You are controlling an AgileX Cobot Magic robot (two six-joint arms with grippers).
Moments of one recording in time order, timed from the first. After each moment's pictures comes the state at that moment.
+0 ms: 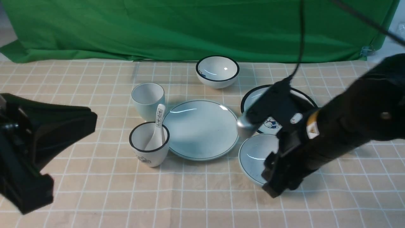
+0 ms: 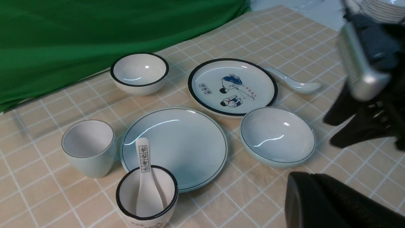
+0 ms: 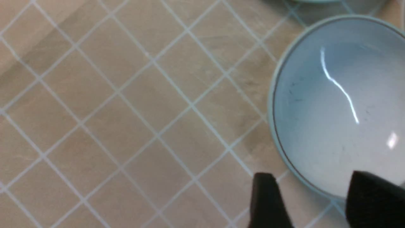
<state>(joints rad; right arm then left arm) 0.69 1.53 -1.13 -0.03 0.74 -0.18 -0.31 0.67 -0.80 -0.56 0.71 0.57</state>
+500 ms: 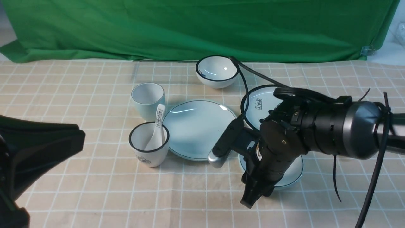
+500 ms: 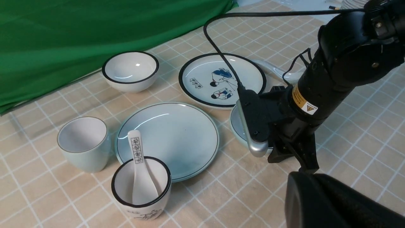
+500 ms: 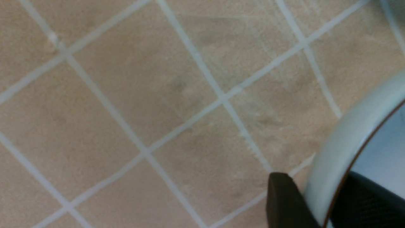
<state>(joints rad) 0.70 1.87 -1.17 -0.18 0.61 -0.18 -0.31 0.61 -0.80 -0.54 0.78 0.57</state>
